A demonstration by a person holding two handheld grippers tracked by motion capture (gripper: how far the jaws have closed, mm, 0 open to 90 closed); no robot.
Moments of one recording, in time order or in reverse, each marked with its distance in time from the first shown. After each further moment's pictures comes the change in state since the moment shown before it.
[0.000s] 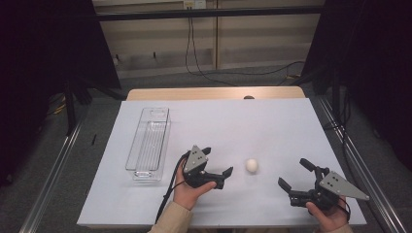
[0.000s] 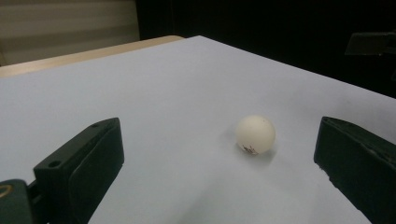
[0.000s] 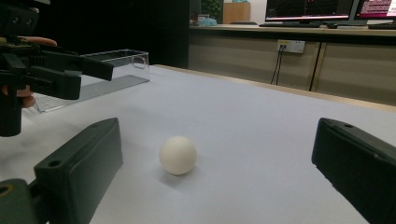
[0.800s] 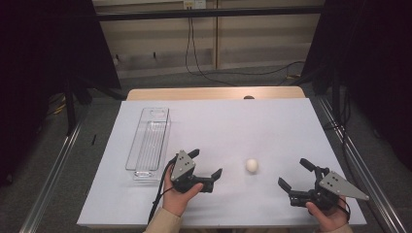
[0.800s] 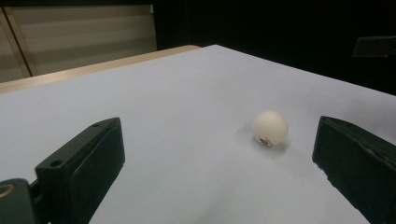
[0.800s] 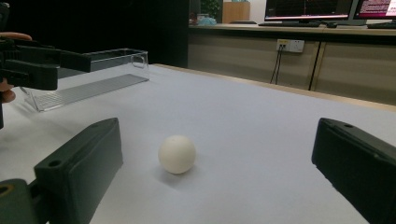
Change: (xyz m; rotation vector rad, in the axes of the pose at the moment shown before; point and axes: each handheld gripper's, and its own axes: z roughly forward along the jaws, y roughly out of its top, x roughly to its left) left arm 0.007 -0.007 -0.031 -0.040 0.058 0.030; right arm 0.000 0.000 0.000 -0.002 -0.009 0.007
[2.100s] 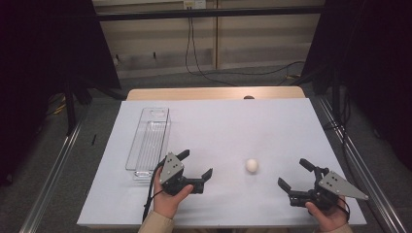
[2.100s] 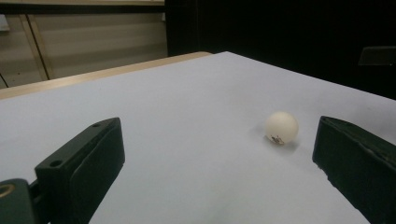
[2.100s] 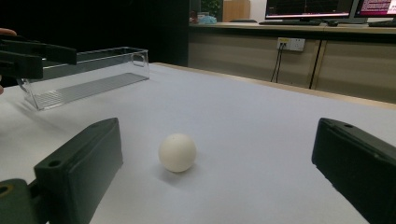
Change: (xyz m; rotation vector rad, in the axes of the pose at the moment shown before) left arm 0.011 -0.005 -0.022 -0.047 0.038 -0.025; right arm 0.000 -0.001 0.000 0.008 0.006 -0.004
